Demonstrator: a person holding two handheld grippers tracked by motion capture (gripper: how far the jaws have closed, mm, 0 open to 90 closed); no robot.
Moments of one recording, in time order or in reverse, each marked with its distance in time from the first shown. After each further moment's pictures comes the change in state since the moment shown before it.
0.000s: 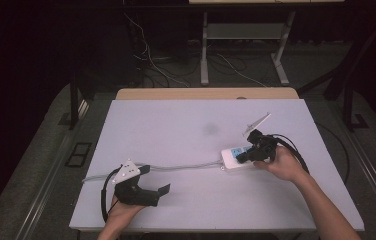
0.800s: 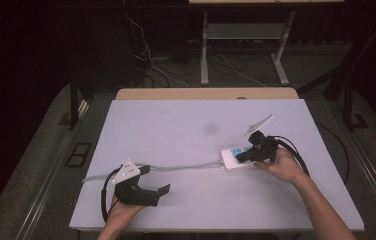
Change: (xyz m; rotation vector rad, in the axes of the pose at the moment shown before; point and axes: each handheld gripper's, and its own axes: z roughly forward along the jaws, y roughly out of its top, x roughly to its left) left arm 0.001 -0.001 0.000 0.002 0.000 -0.001; right arm 0.001 -0.005 0.001 -0.049 -0.023 -0.018
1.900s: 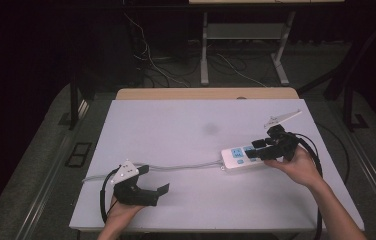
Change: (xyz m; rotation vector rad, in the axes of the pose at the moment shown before) left arm 0.000 0.000 -0.003 -0.014 0.009 -0.012; right arm 0.013 -0.013 -0.058 -0.187 -0.098 0.128
